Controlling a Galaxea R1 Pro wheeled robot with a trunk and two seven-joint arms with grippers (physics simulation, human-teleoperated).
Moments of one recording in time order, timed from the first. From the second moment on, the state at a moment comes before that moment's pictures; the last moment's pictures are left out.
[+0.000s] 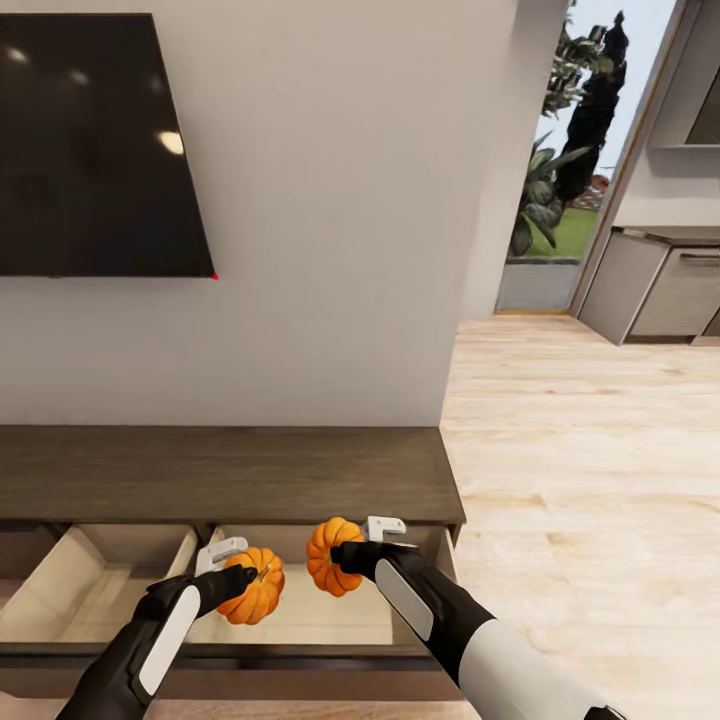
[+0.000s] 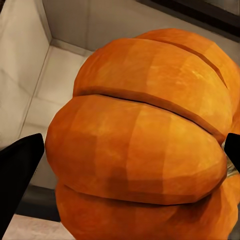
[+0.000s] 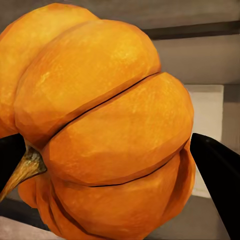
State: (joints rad) left arm -0.38 0.08 -0.02 -1.04 0.47 0.64 0.18; right arm -0.68 0.17 0.66 -0.66 -0.79 0.38 -0.28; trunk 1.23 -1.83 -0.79
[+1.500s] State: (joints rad) left arm -0.38 0.07 -0.02 -1.04 0.48 0.58 0.26; right arm -0.74 0.17 0.65 -0.56 -0.79 0.50 -0.29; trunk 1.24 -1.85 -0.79
